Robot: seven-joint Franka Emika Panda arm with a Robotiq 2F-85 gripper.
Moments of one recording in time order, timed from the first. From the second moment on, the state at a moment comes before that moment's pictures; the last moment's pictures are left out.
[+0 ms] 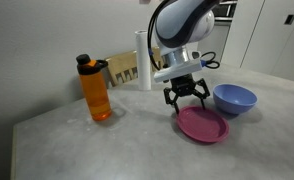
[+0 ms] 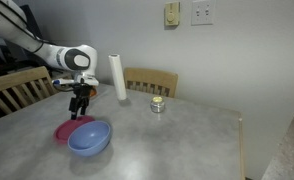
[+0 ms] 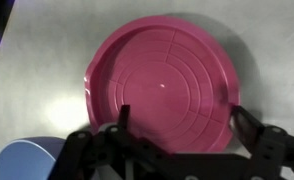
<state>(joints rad) 0.21 0.79 -0.04 -1.53 0.11 1.86 1.12</state>
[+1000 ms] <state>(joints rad) 0.21 0.95 -0.04 -1.28 0.05 1.53 1.22</state>
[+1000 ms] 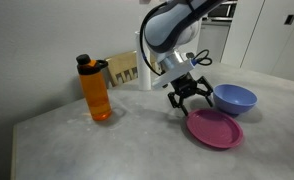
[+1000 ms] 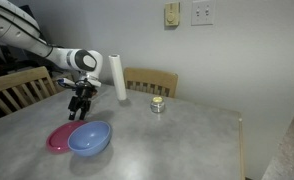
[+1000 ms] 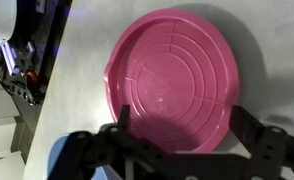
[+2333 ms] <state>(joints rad) 0.17 1.01 -0.04 -1.20 0.09 1.59 1.18</state>
